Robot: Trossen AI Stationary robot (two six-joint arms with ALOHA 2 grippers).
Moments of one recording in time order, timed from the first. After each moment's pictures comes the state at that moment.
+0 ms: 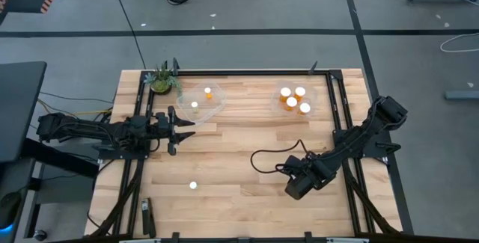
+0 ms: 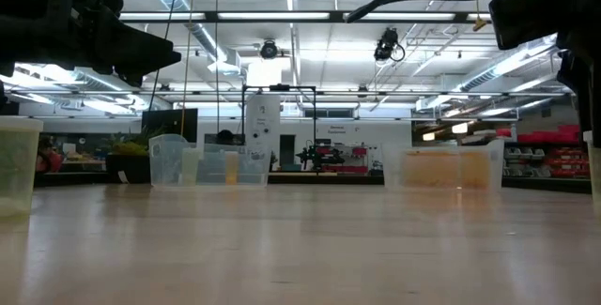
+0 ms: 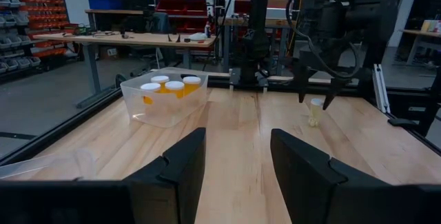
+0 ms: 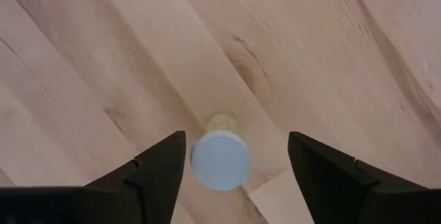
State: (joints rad) left arm -0.01 0.46 0.01 0.47 -0.15 -0.04; right arm 0.63 1.61 1.00 -0.85 0.19 1.28
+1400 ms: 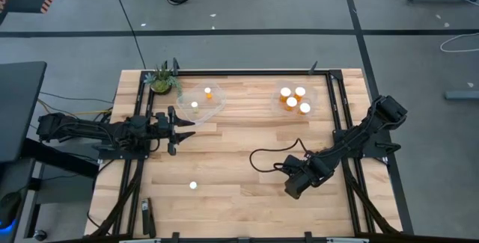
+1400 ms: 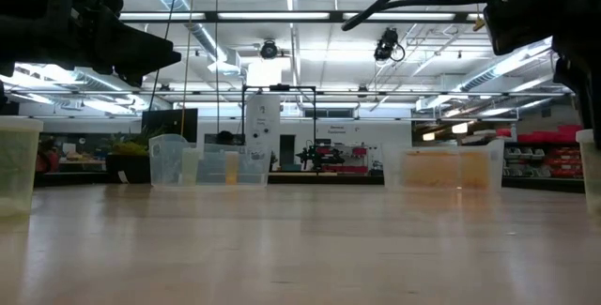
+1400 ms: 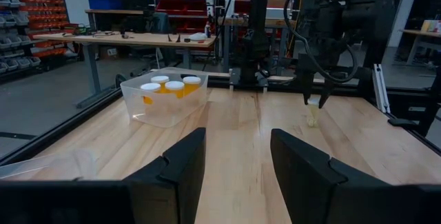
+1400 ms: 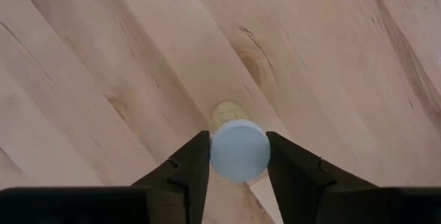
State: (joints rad) left arm -0.01 0.46 0.01 0.47 -0.15 -0.04; right arm 0.60 1.61 1.00 -0.85 0.12 1.23
